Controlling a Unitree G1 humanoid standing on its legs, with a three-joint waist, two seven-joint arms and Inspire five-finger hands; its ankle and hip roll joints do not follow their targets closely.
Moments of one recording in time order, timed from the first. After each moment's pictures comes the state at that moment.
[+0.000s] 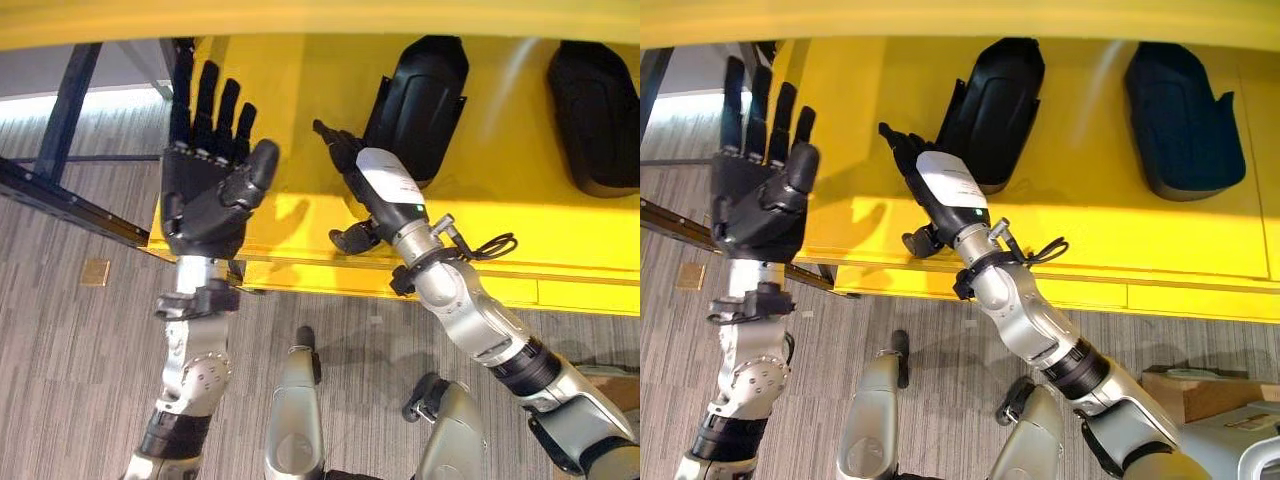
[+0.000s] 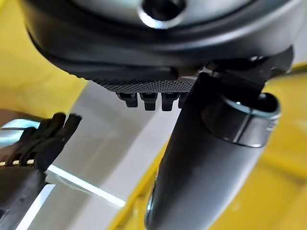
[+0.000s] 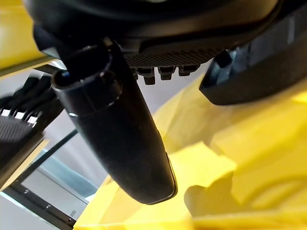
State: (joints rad) left arm -0.27 0.37 -0.09 -0.20 -0.99 -0.36 -0.06; right arm -0.70 -0.44 0.60 -0.11 -0.39 0.30 -0.08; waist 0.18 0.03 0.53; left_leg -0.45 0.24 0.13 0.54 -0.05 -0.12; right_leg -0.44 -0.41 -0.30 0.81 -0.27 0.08
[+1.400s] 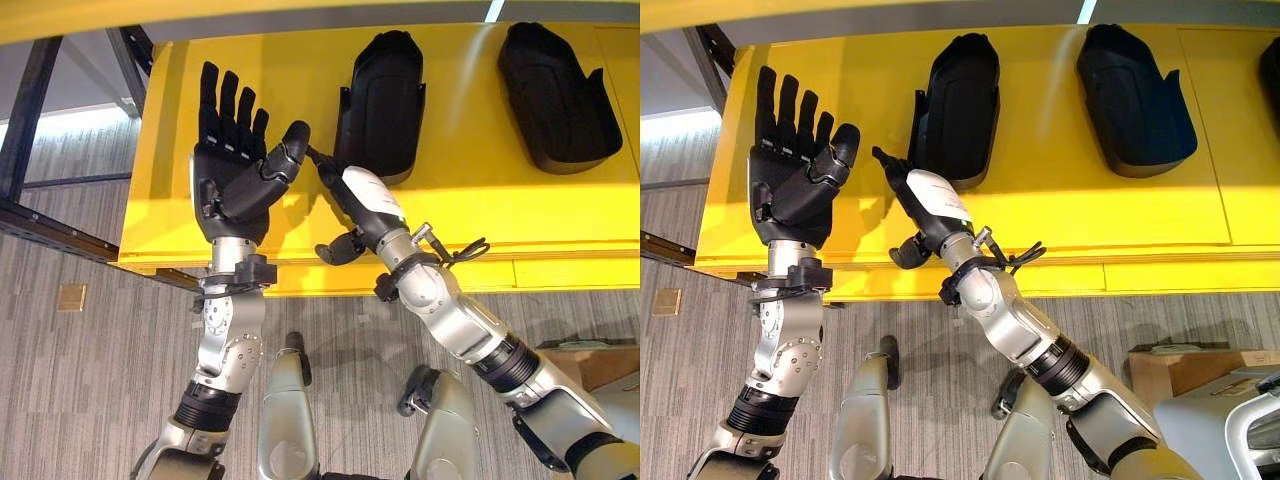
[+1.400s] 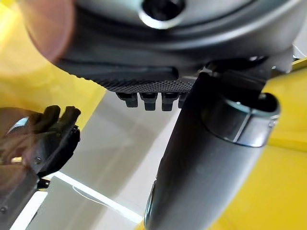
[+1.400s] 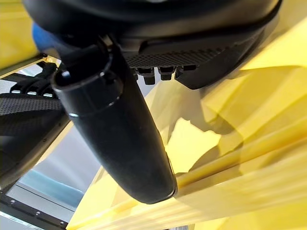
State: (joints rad) left arm -0.39 0.29 -0.17 -0.09 -0.84 -0.40 0.17; right arm -0.72 -0.39 0.62 -0.03 -0.31 0.29 -0.10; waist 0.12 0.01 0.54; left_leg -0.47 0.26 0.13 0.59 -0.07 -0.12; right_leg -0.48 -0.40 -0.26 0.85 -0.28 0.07
